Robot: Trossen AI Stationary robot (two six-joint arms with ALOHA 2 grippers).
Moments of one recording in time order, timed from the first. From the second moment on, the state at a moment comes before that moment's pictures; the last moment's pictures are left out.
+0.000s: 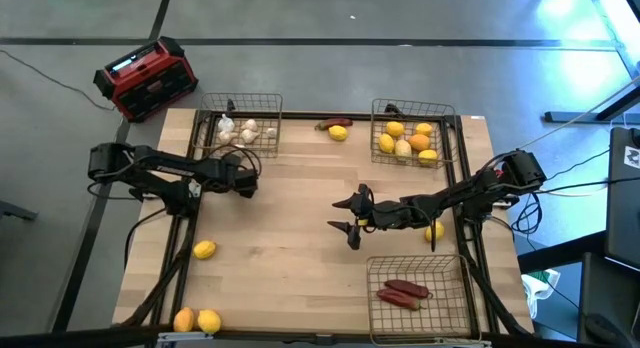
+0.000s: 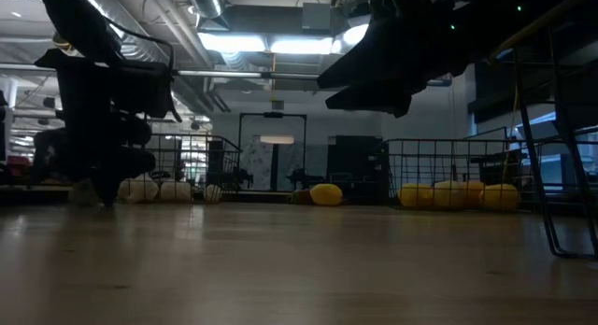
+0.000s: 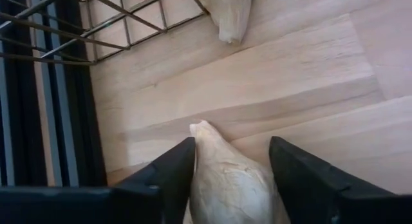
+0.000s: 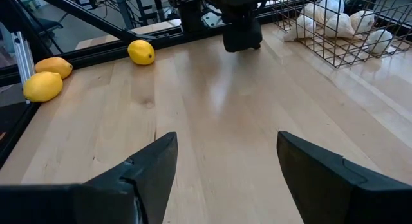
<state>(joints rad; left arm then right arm) 0.23 1.30 0.46 -0.75 -0.52 -1.05 0.26 1.59 0.71 0.53 0.37 0.31</state>
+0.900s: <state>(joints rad) -0.07 1.31 0.46 -0.19 -0.24 -0.33 0.26 1.59 0.71 0.52 0.37 0.31</state>
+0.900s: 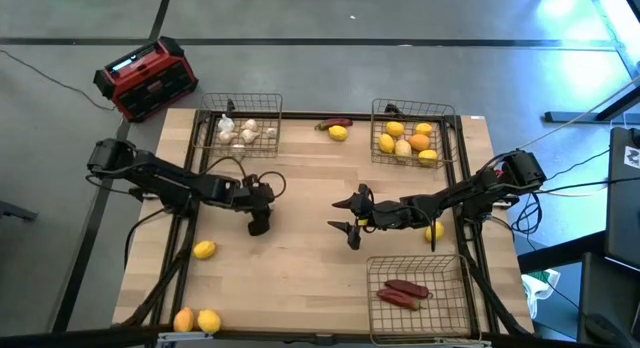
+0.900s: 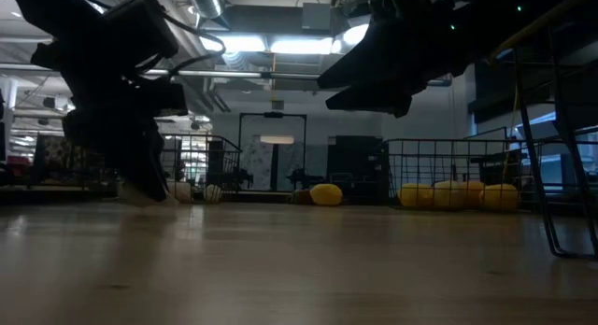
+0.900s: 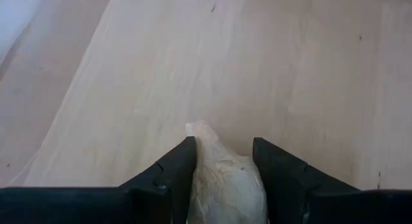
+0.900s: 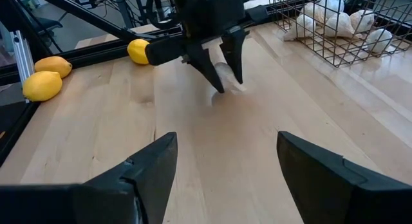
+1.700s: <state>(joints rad) -0.07 1.30 0.55 -0.29 -0.26 -0.48 0.26 1.59 0.71 0.52 0.38 0.31</state>
